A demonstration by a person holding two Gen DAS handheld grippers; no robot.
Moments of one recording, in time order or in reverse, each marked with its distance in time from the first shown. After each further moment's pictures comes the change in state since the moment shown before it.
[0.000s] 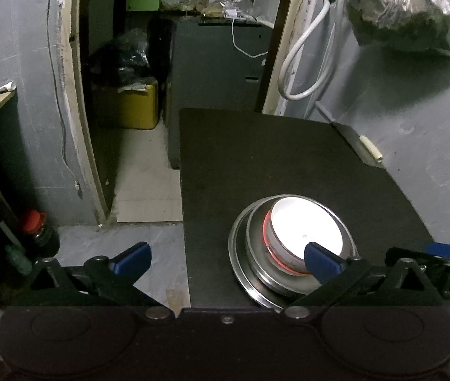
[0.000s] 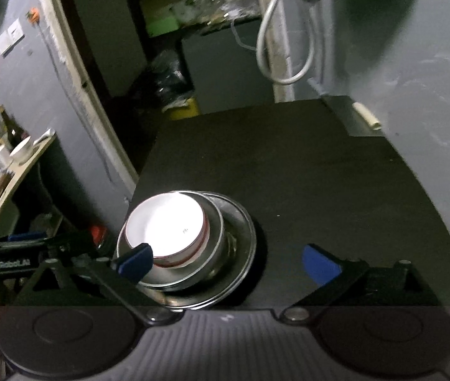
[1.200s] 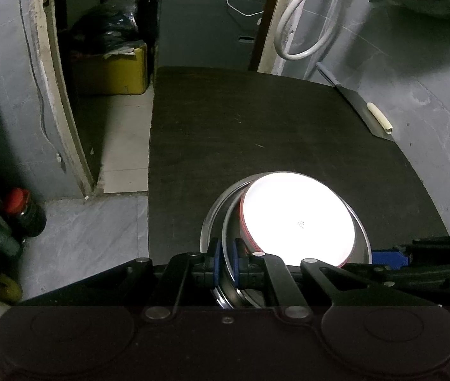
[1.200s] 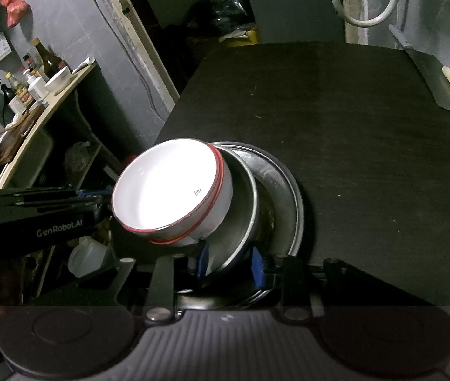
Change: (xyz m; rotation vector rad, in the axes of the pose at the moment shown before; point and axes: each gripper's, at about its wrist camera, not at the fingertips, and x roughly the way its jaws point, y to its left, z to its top) left arm 0.079 -0.016 0.007 0.001 0.156 -0.017; right arm 0.092 0.002 0.019 -0.159 0.285 0.208
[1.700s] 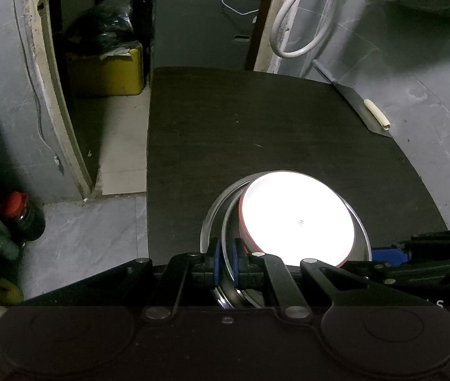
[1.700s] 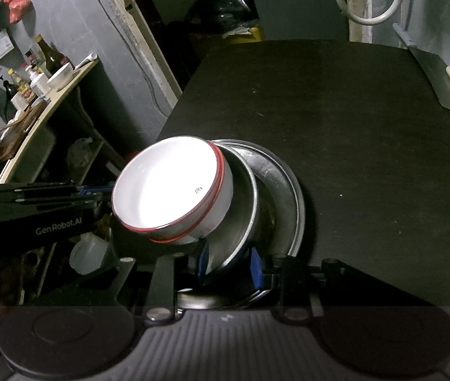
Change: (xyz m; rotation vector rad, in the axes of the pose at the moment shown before) left arm 0.000 -0.001 0.002 0.022 0.004 -0.005; right arm 0.000 -0.002 0.001 -0.007 0.016 0.011
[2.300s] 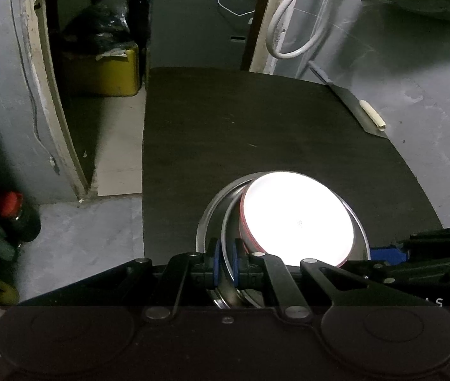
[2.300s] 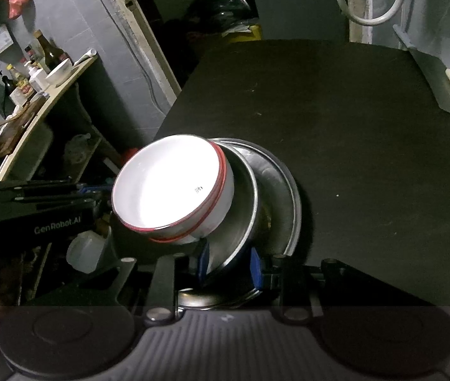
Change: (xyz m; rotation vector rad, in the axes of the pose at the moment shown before) left arm 0.000 0.002 0.000 0.005 -0.003 -0.018; right arm 0.001 0.001 0.000 -0.010 0.012 -0.009
